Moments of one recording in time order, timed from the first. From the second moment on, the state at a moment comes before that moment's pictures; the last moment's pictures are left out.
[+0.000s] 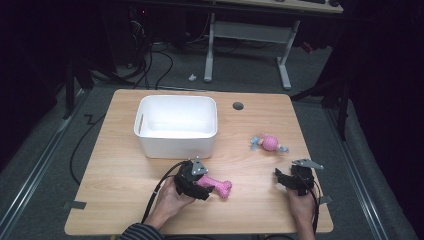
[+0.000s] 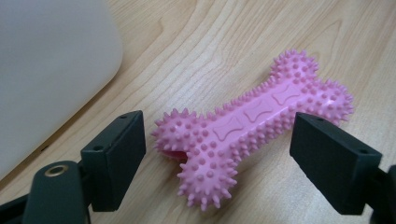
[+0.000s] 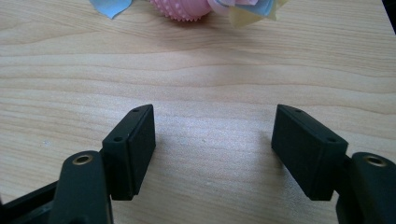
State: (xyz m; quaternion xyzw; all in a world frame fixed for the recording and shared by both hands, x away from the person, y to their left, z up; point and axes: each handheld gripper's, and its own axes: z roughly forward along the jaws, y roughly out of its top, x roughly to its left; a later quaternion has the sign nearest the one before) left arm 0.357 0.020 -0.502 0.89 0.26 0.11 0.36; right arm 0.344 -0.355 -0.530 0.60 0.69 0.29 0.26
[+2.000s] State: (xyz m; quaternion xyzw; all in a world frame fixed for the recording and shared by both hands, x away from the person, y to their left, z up) left arm 0.349 0.035 -0.479 0.89 0.24 0.10 0.39; right arm 0.344 -0.355 -0.530 0.60 0.69 0.29 0.26
